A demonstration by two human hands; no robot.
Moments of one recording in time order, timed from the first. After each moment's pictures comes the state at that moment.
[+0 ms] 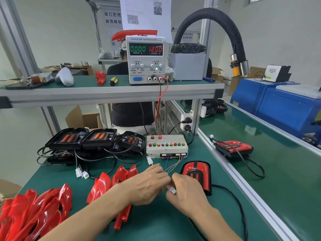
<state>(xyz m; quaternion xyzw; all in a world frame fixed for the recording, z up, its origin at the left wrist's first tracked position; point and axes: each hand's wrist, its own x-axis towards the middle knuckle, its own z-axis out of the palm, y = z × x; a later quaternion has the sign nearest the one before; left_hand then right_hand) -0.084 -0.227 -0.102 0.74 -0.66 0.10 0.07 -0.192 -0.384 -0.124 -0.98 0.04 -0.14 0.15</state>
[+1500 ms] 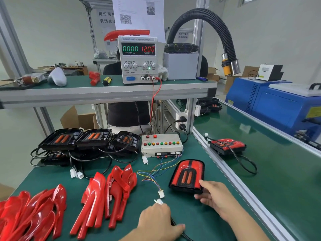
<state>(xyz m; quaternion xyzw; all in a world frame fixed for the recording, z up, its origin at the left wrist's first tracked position) -0.195 -0.265 -0.149 0.95 -0.27 -0.15 0.07 -0.237 -0.474 -0.143 -0.61 0.33 -0.06 0.72</state>
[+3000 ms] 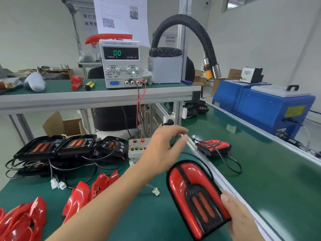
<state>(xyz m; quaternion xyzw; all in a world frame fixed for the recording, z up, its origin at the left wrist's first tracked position) -0.144 -0.323 0.010 0.74 -0.49 0.13 0.45 -0.326 -0.477 -0.131 -0.62 0.19 -0.26 0.71</state>
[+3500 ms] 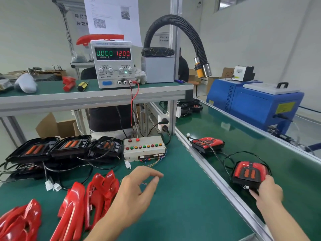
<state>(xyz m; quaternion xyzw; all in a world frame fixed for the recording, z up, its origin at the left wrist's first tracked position) -0.184 -0.249 -0.065 0.77 -0.40 0.07 0.49 -0.318 -0.609 -0.122 -0.33 0.53 -0.44 0.64</state>
